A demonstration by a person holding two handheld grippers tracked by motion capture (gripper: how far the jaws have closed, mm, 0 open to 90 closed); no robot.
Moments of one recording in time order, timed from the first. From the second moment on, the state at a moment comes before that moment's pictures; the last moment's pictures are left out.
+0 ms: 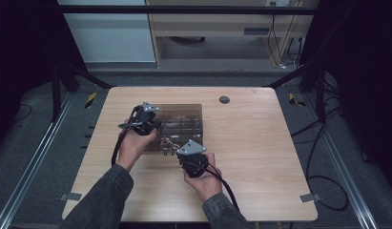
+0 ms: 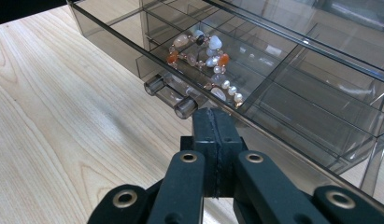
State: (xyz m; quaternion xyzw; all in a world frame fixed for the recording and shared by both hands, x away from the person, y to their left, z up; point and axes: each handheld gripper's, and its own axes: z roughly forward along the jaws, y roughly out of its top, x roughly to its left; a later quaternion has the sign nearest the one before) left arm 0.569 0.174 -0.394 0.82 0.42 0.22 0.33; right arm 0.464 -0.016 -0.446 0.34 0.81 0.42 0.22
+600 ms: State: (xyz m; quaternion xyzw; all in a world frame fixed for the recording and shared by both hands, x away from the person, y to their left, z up) left arm 0.569 0.175 -0.394 0.82 0.42 0.22 0.33; right arm 0.472 -0.015 -0.447 0.35 0.81 0.42 0.22
